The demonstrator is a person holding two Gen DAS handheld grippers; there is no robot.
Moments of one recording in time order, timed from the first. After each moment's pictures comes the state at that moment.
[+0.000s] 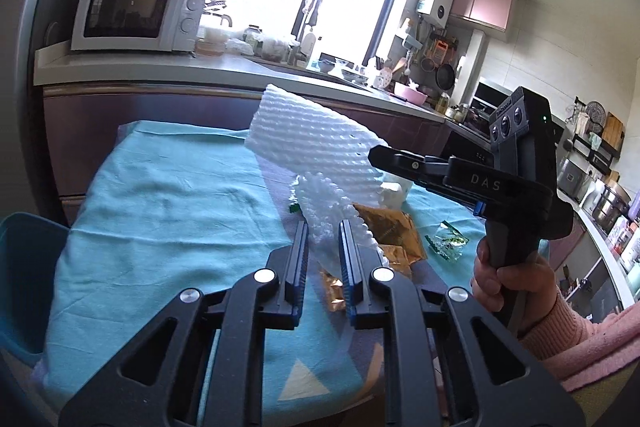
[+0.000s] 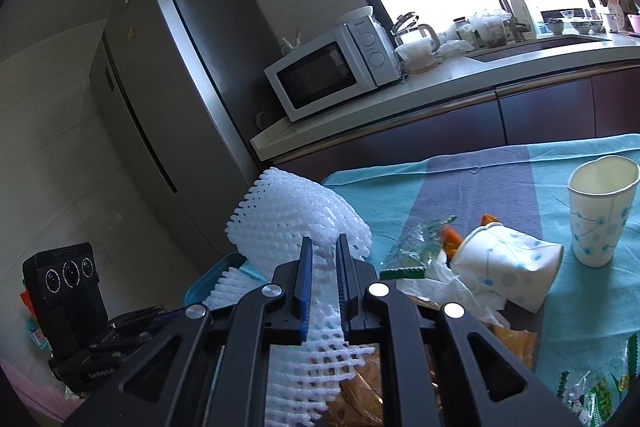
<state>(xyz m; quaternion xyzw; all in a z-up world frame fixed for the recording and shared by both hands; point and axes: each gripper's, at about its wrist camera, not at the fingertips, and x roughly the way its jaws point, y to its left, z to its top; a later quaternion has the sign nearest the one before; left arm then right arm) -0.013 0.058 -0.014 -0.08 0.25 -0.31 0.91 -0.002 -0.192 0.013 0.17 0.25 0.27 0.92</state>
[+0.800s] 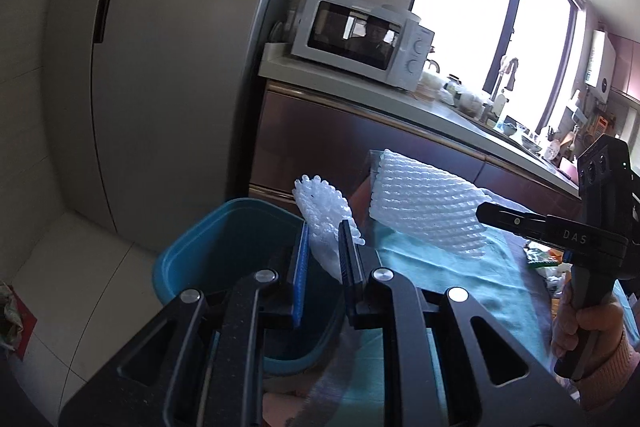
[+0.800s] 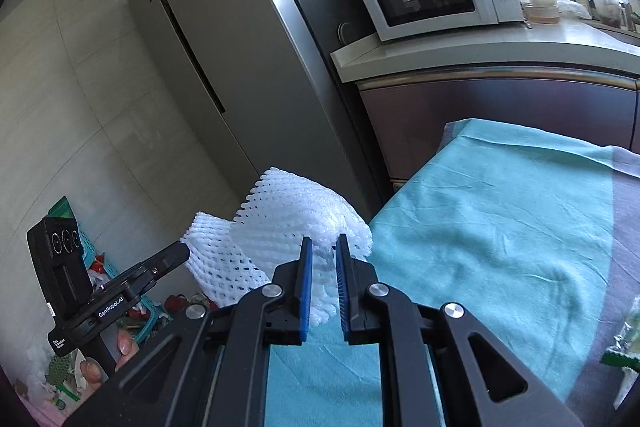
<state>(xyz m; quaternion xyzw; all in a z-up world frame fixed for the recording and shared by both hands) 0.002 0.270 -0.022 -0.15 0.25 0.01 0.96 0.088 0.010 -0.006 0.08 0.35 0.38 0.85</state>
